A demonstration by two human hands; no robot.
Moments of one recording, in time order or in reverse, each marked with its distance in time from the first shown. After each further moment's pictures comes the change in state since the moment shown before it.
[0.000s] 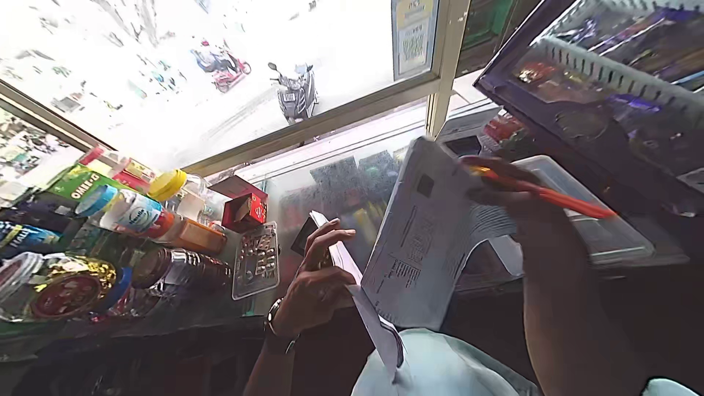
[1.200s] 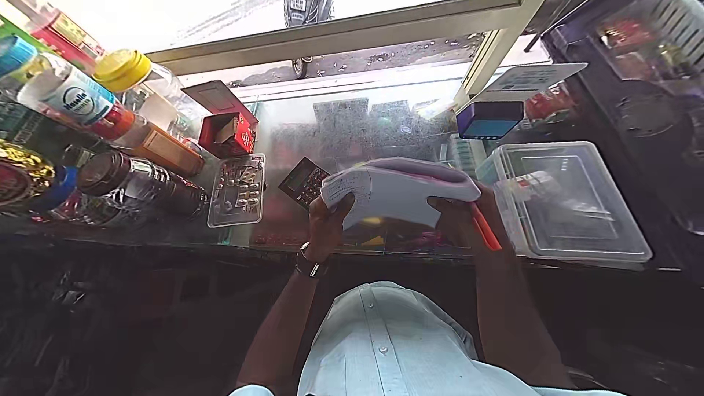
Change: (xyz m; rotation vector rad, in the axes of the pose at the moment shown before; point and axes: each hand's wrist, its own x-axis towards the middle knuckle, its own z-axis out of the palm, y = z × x) left_hand -0.038 -0.053 0.095 -0.545 0.756 -0.606; right_hand -0.036 0.086 0.043 -0.121 -0.181 -0.027
